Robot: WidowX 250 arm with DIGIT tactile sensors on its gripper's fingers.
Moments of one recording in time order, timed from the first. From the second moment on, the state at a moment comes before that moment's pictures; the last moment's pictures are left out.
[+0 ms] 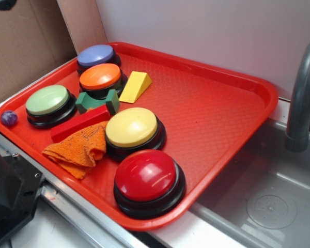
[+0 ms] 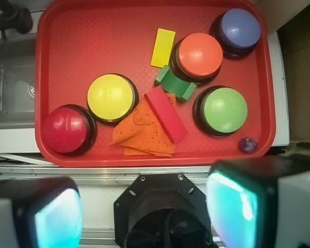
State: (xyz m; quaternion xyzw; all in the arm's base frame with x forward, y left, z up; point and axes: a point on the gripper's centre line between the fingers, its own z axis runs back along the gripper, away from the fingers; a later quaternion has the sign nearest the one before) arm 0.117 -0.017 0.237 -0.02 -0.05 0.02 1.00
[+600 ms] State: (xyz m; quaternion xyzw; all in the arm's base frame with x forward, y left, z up) arm 0.119 -0.004 0.221 -0.04 -0.06 0.04 1.00
